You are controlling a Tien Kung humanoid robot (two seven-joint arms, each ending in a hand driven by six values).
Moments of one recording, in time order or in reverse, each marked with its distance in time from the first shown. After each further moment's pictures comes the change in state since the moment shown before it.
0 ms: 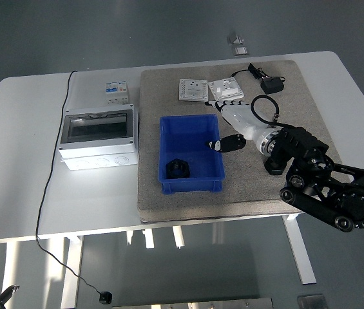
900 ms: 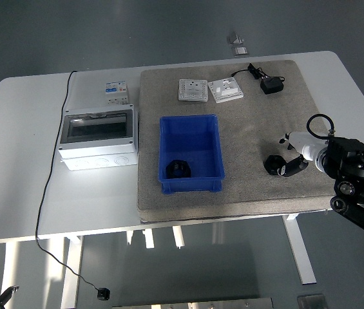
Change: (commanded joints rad) left arm 0.007 -0.003 -0.008 0.002 -0.012 0.007 -0.013; right arm -0.143 -0.153 0.147 0.150 -0.026 0.394 -0.340
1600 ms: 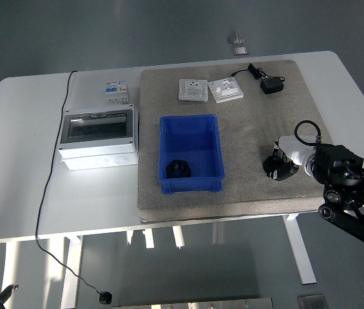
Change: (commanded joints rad) left arm -0.004 0.001 -0.004 0.000 0.010 0.000 -0.003; right arm 0.028 0.036 -0.092 -0.069 -0.081 -0.082 0.059
